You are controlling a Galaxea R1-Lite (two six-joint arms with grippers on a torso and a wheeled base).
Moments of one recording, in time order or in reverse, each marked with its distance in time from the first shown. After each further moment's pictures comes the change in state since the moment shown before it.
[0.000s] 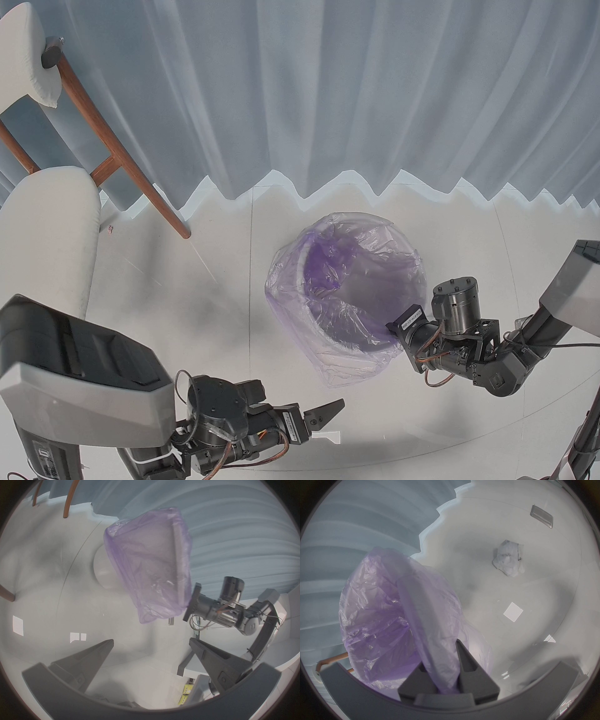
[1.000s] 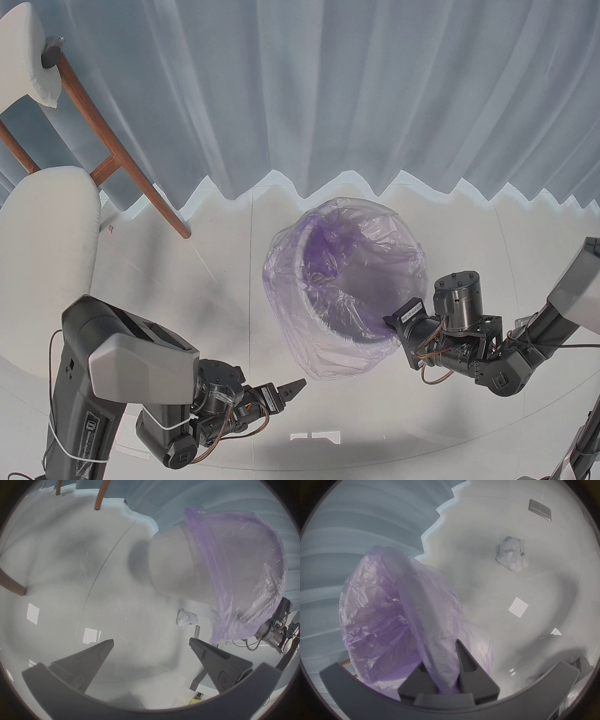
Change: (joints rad) left arm 0.218 0.265 -0.158 0.001 -0.008 -0.005; right arm 0.024 -0.036 -0.008 0.000 0.000 0.070
